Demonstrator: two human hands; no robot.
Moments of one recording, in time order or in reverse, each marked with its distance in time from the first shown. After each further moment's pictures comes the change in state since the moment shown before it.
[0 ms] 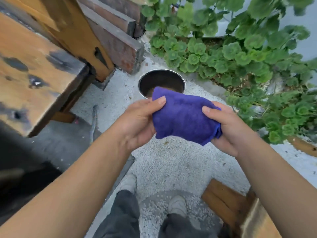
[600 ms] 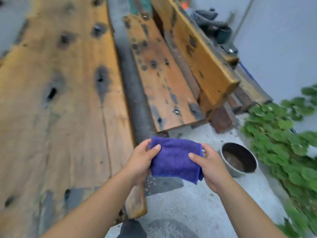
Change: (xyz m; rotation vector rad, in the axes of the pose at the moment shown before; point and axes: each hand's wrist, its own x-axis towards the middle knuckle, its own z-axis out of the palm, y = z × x) left_hand -0.412 0.131 -0.050 -0.070 0.772 0.362; right_hand -0.197 -0.038 0.361 -0.514 -0.452 0.083
